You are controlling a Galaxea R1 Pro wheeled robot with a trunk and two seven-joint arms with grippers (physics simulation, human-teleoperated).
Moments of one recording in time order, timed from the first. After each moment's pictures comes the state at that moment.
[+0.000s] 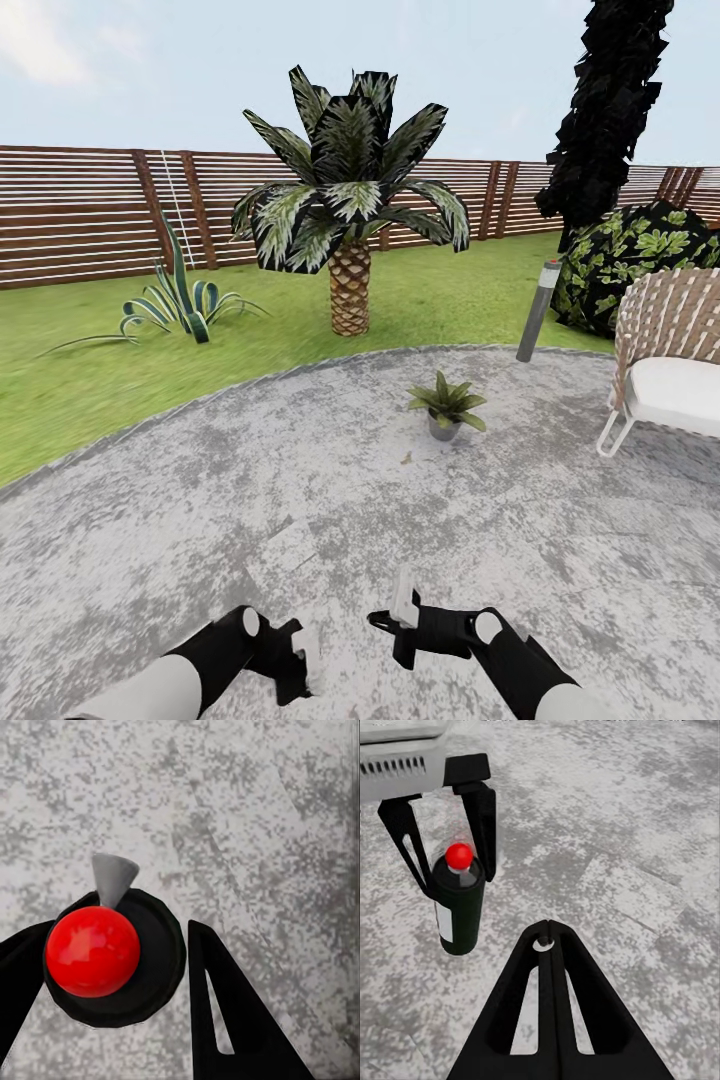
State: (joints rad) left arm -0.65 -0.06 -0.23 -0.24 -0.79 -0.10 -0.72; right arm -0.53 0.02 0.22 -0.49 0.48 -0.49 0.77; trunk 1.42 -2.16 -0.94
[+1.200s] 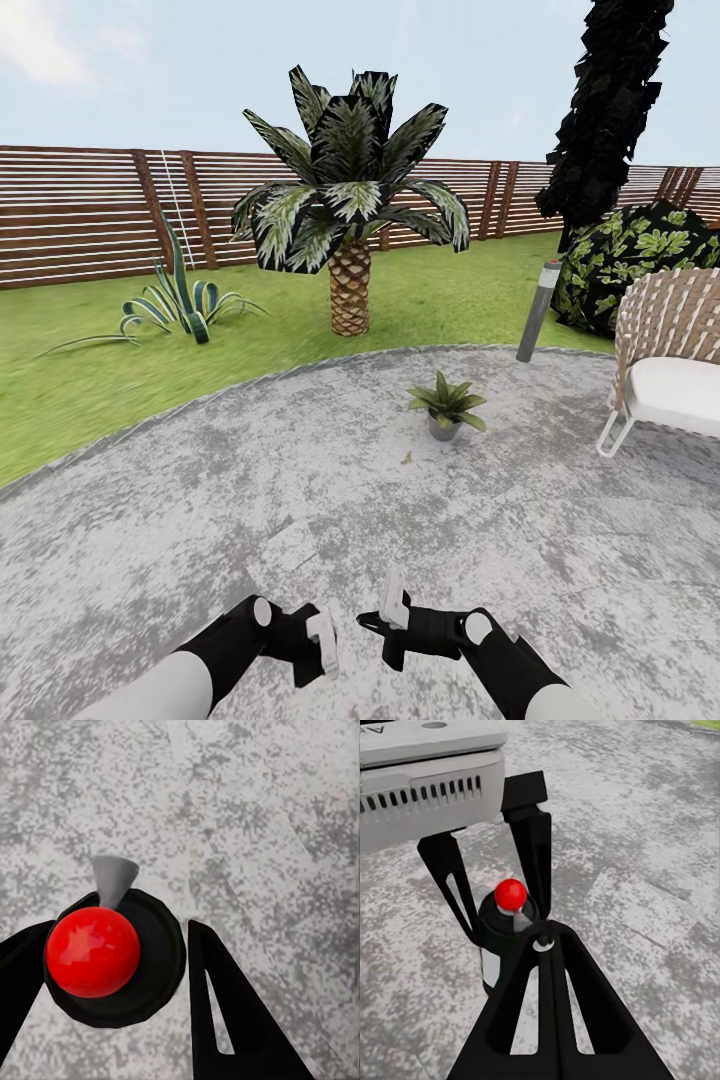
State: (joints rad) left arm -0.64 -0.09 -0.23 -0.32 -0.77 -0.11 -0.72; right arm -0.53 0.06 0.22 -0.48 0.48 -0.49 0.77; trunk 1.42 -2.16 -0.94
